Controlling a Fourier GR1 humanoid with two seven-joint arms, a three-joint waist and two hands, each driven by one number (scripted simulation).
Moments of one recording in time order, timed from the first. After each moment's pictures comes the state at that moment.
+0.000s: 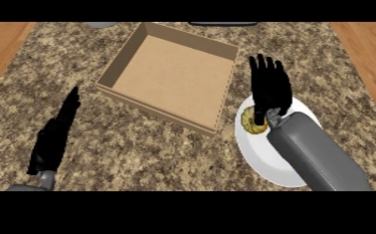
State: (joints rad) left arm -0.01 0.44 -0.21 -1.50 0.08 0.30 0.05; right arm -0.58 -0.34 0.54 -1.29 0.96 0.19 0.78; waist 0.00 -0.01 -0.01
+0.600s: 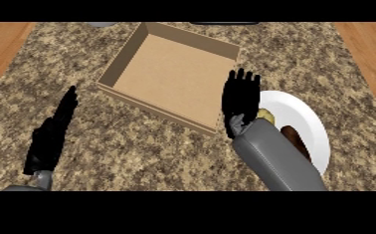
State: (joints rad) left arm 0.00 0.43 -0.18 -1.52 0.07 0.27 0.07; right arm -0.60 -0.11 0.53 -1.25 1.02 0.42 1.01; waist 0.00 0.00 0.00
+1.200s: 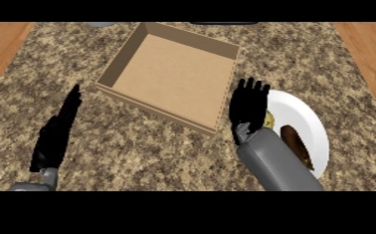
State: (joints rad) left arm -0.02 0.39 -0.16 -1.50 0.02 0.26 0.07; right arm -0.50 -0.09 0.48 -1.27 1.15 0.46 1.00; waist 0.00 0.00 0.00
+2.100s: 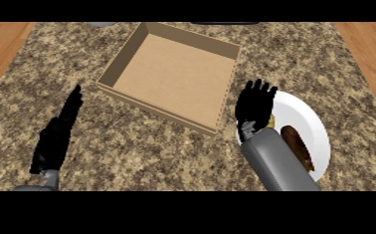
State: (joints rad) left arm 0.00 0.32 -0.10 -1.54 -0.06 0.19 0.09; right arm -0.47 -0.04 0.35 -1.19 1.32 0.44 0.92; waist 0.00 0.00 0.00
